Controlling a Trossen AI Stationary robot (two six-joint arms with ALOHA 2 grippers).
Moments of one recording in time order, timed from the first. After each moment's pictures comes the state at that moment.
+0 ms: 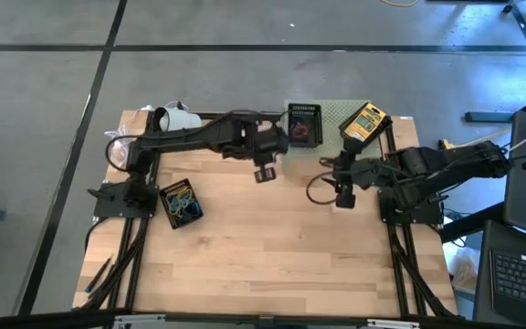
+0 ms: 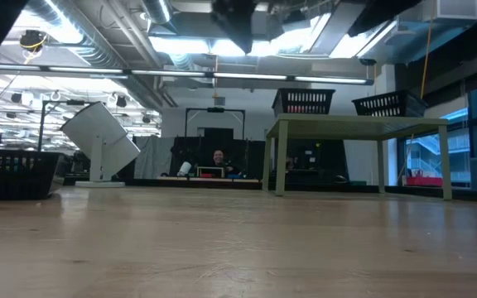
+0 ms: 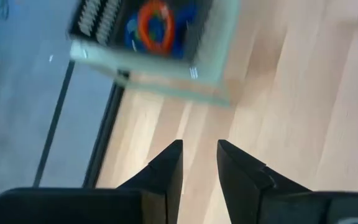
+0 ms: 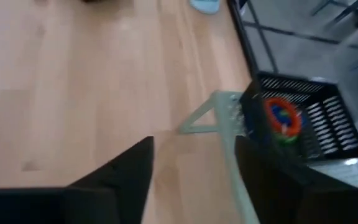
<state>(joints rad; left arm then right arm) 0.07 1.96 2.16 -1.29 -0.42 -0.06 0.24 1.08 1.12 -0.87 0.48 0.03</state>
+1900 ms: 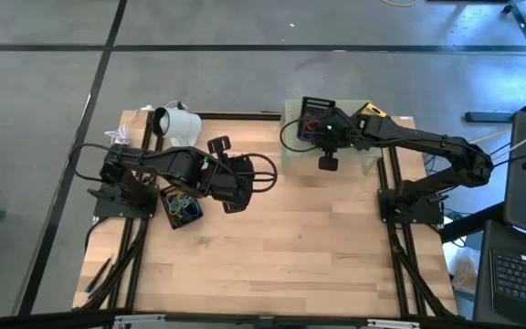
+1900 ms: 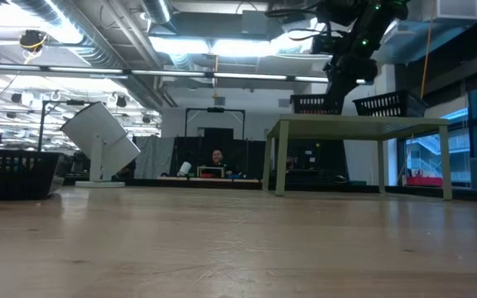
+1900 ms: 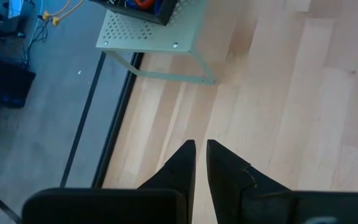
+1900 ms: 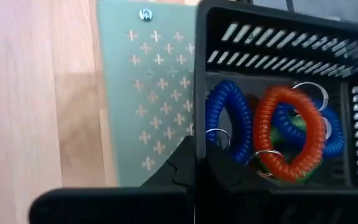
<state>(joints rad) -0.26 1.79 2.16 -1.57 -0.66 -0.36 -0.38 1.35 1.12 -0.77 0.17 -0.40</state>
